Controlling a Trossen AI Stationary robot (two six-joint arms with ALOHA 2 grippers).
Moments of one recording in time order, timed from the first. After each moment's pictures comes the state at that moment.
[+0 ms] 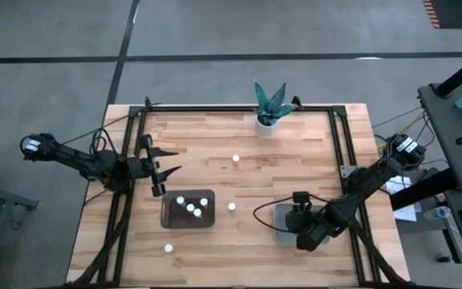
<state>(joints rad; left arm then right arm) -0.30 0.53 0.33 0.51 -0.43 0.54 0.71 1.52 0.90 -0.64 0.41 0.56</state>
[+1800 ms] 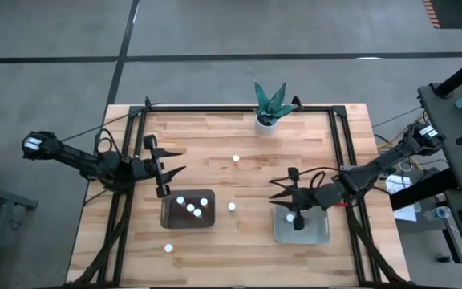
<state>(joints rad) -0.30 0.66 0.34 0.68 -0.43 0.52 0.49 1.15 0.64 0.14 0.43 -0.02</state>
